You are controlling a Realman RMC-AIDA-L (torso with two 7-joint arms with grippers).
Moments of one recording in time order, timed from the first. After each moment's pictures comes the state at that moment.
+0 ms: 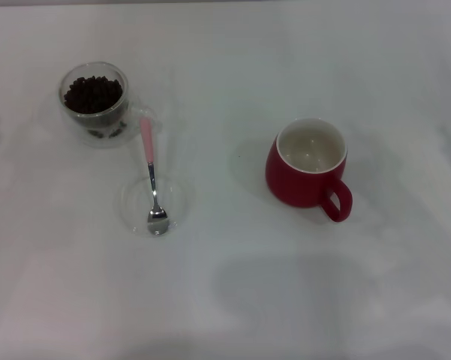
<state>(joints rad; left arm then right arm) -0.21 -2.08 0.58 0.45 1.21 1.35 -0.93 0.16 2.00 -1.55 0.01 -0.09 -1.88 0.40</state>
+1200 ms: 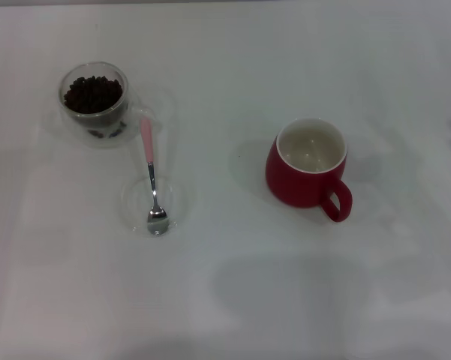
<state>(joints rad) -0.24 -2.08 0.57 0.25 0.93 1.33 -0.55 0.16 2.01 -1.51 0.00 -0.10 -1.81 0.38</state>
